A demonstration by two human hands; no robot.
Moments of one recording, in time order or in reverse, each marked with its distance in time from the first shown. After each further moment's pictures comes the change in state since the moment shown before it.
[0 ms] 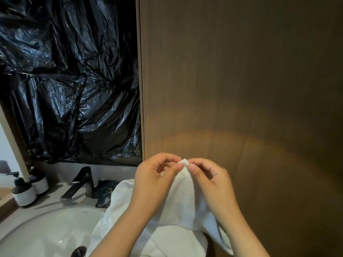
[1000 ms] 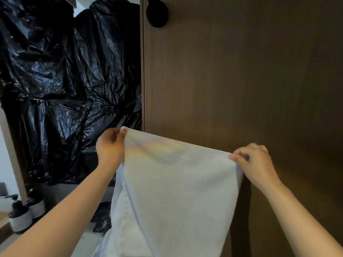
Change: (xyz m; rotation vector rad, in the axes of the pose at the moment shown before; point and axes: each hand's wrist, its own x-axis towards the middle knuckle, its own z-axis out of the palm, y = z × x) left_hand 0.136 -0.047 -0.086 0.197 0.497 -0.029; right_hand 0.097 0.009 -0.114 -0.844 0.216 0.025
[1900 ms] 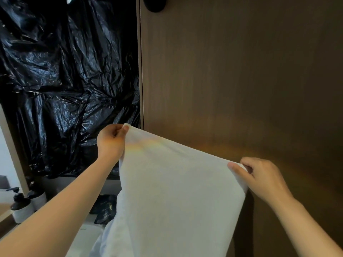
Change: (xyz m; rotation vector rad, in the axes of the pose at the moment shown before) left_hand 0.004 -0.010 0.007 0.062 -0.104 -0.025; right_hand -0.041 0.022 -0.002 -0.114 -0.050 -0.218
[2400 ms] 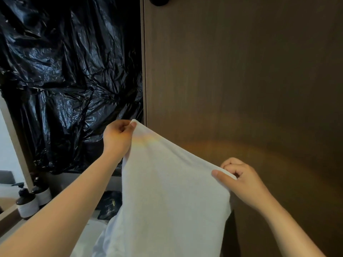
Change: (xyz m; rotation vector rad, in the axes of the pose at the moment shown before) left_hand -0.011 0.018 -0.002 -0.041 -0.054 -0.022; right_hand -0.013 -0.045 0.020 0.598 -0.219 0.058
